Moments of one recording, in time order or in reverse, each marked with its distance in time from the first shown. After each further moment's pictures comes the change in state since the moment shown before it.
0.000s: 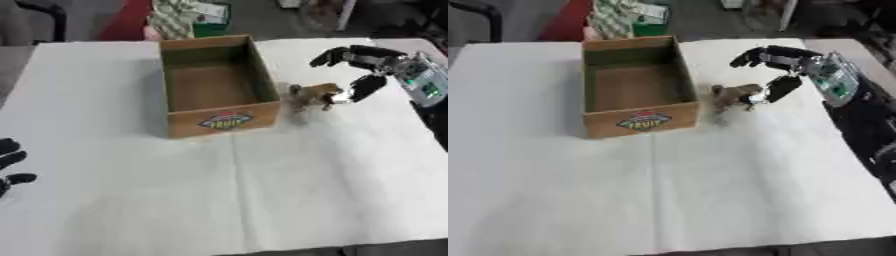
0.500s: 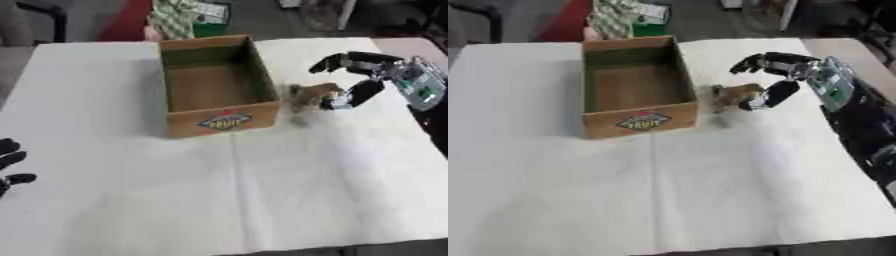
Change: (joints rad) left arm 0.000 0.000 0.000 0.000 0.000 0.000 -0.001; right arm 0.000 0.011 0.000 0.031 0.049 0.001 0.001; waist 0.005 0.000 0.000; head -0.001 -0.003
